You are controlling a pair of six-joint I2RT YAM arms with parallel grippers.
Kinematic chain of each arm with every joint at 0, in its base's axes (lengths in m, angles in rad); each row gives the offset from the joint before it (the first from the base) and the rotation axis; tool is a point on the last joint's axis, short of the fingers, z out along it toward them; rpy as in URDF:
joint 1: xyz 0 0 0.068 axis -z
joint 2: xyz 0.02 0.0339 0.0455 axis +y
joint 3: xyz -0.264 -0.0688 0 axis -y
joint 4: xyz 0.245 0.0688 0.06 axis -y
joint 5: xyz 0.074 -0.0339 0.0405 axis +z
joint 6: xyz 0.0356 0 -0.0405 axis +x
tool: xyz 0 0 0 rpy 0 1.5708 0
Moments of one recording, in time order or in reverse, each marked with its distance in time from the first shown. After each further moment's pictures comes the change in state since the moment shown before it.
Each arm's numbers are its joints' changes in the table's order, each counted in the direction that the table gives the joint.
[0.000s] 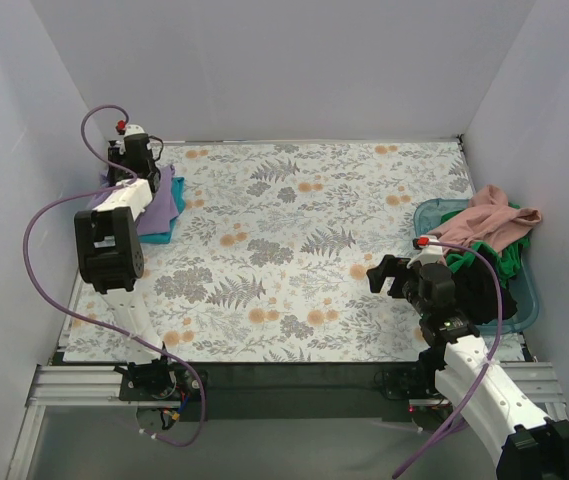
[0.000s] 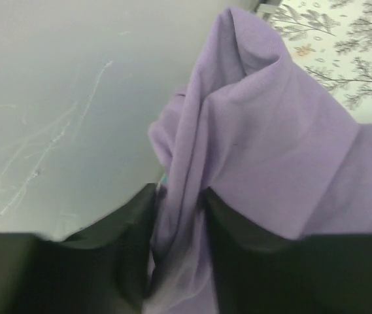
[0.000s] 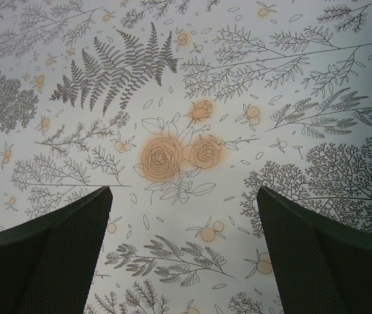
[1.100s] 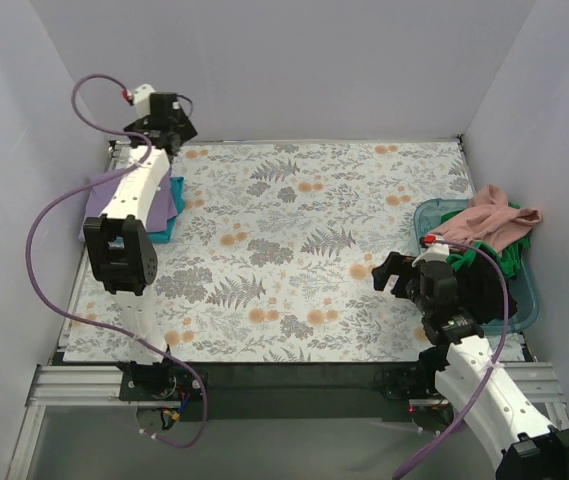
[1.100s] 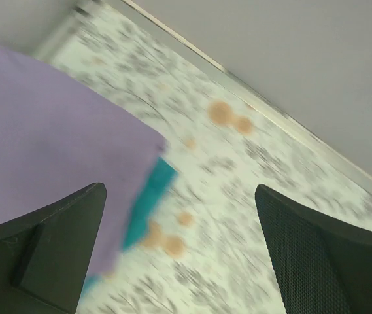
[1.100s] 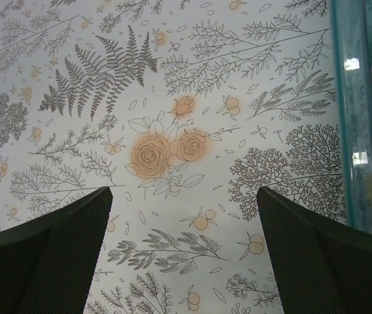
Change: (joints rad) left arm 0.133 -0.015 0.439 -0.539 -0.241 -0.735; right arm 0.000 -0.025 0.046 -0.122 -0.062 0.048
